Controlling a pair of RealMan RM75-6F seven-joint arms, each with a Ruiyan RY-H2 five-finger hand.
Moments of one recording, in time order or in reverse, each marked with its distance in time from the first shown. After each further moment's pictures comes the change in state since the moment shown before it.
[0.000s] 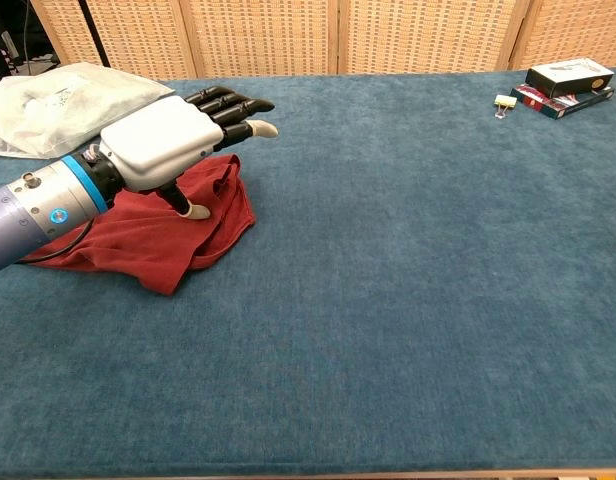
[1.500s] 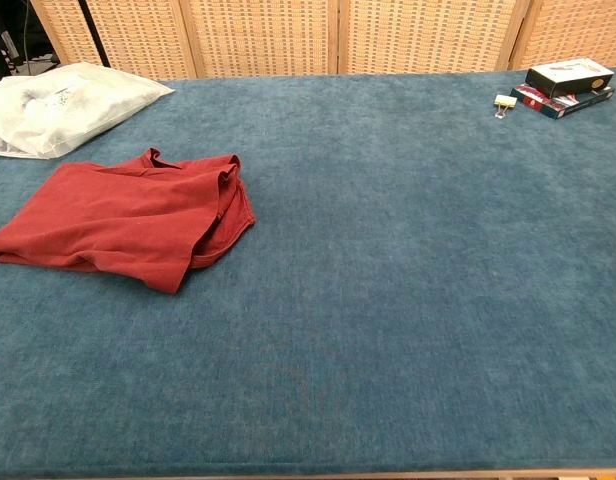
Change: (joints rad) left arm 0.377 0.744 -0.041 -0.970 -0.200 0.279 0.028; right arm -0.027 0.014 -0.004 -0.018 -0.050 0.075 -0.009
